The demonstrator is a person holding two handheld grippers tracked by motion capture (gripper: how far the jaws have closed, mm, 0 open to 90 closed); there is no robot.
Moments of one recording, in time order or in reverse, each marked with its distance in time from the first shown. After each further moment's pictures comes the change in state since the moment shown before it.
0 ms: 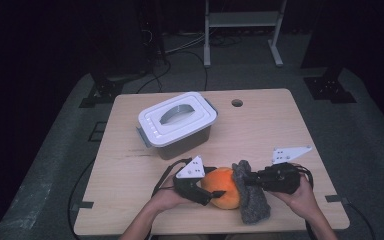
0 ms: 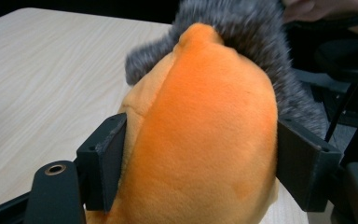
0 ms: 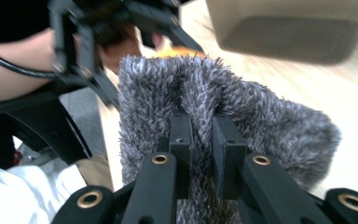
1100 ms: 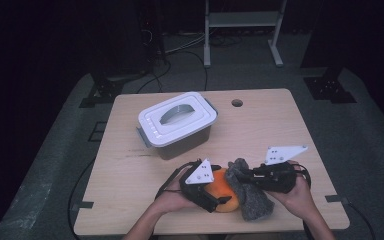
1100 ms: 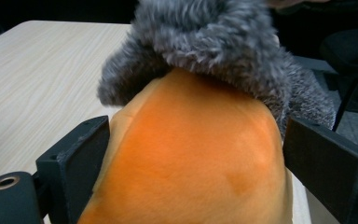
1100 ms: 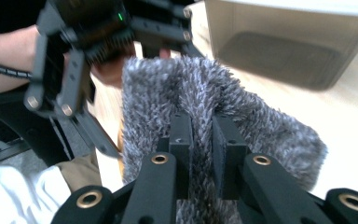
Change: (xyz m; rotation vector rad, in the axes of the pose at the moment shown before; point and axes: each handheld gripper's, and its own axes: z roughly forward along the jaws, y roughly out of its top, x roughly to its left) left arm -0.015 0.012 0.010 0.026 0.019 0.077; right arm 0.023 0.023 0.003 0.015 -0.075 -0.101
